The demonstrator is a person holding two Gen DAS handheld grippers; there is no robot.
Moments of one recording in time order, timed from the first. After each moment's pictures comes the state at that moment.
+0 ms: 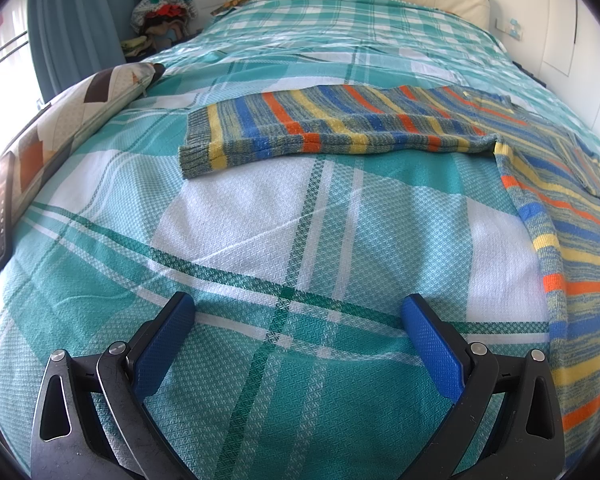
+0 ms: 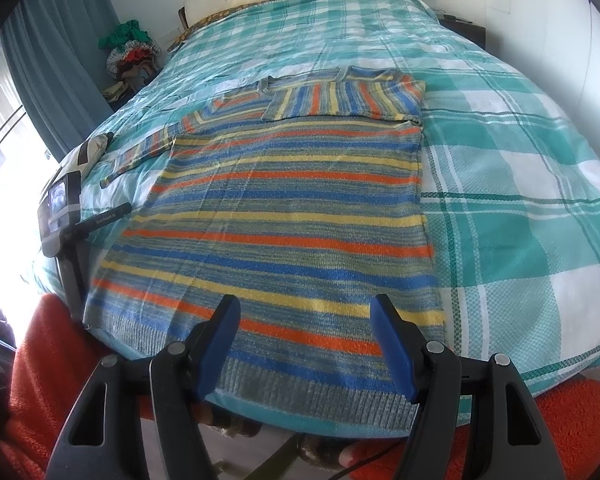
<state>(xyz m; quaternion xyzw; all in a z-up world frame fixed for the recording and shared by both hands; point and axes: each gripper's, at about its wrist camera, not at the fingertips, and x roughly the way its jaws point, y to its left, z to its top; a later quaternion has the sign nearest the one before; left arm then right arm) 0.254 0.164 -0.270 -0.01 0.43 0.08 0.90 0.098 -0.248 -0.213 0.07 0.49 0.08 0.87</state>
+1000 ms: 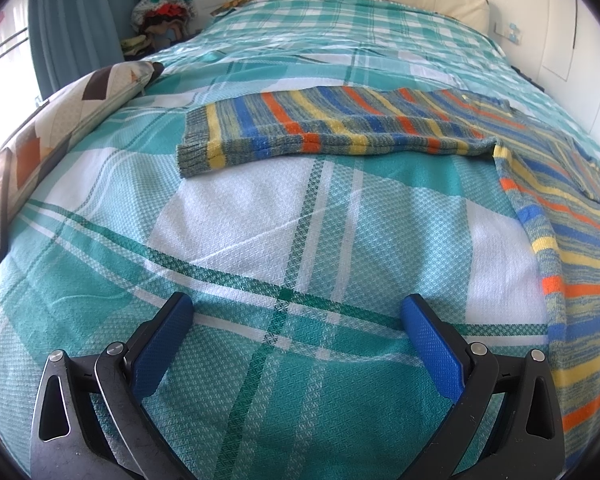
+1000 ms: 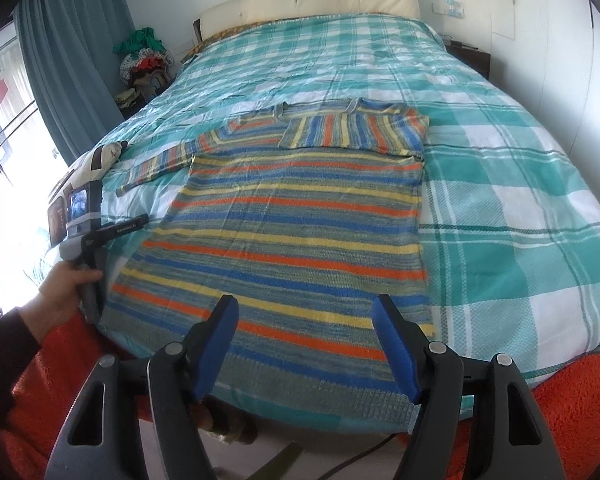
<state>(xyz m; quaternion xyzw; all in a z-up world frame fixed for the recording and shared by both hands) 0.253 0.167 -0.271 -0.02 0.43 0.07 0.90 0.087 -0.241 -0.189 0.05 0.46 0.08 0.88</state>
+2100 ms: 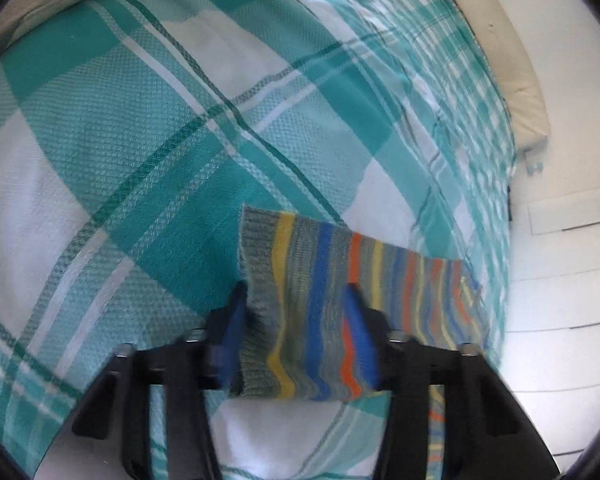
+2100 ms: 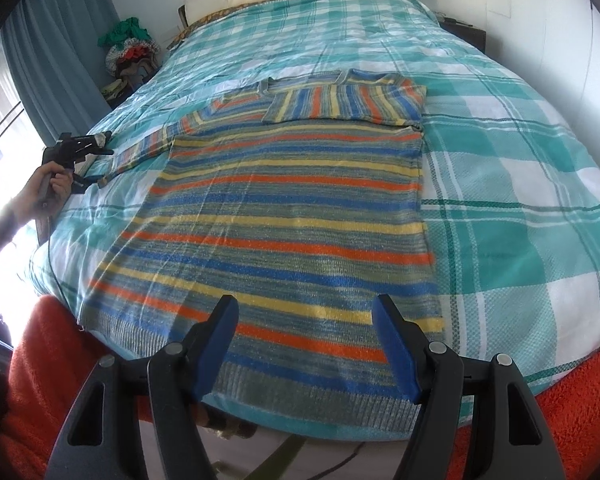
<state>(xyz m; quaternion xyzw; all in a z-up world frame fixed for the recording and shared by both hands) 0.406 0.327 -0.255 -0.39 0.53 0.02 0.75 0.106 -0.243 -0.215 0.06 0.49 0.08 0.86</state>
